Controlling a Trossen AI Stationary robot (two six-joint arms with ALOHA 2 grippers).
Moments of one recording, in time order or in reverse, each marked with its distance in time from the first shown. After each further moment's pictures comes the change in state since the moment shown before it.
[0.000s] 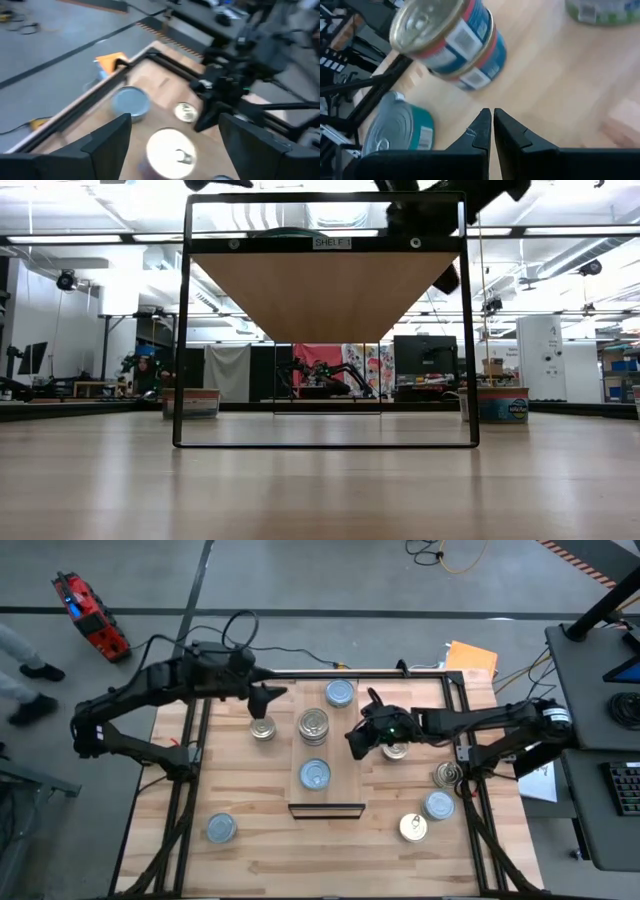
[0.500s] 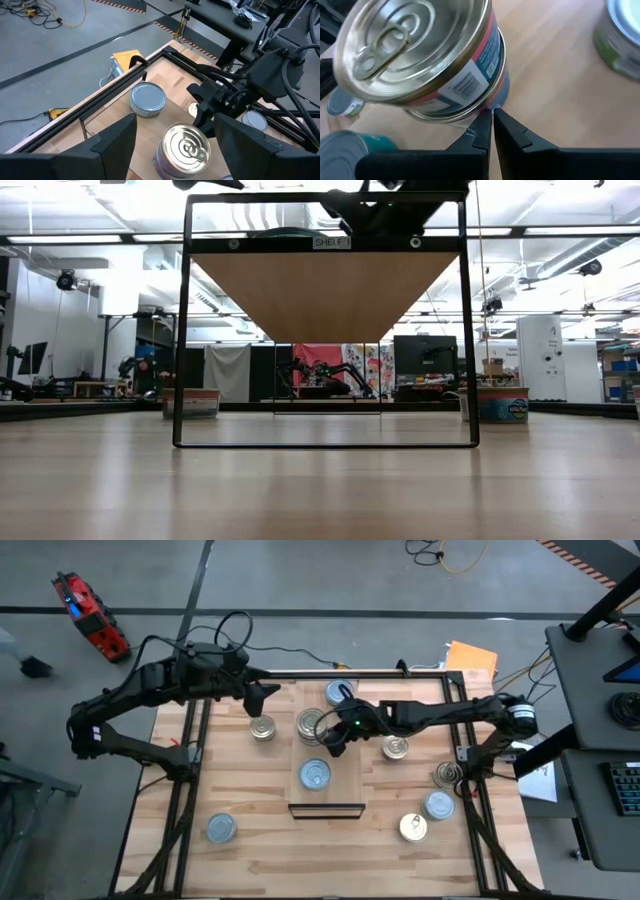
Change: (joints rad) left arm 0.000 -0.027 0.002 -0.055 -0.063 -0.041; right arm -0.040 0.269 0.281 -0.145 0.003 -0.175
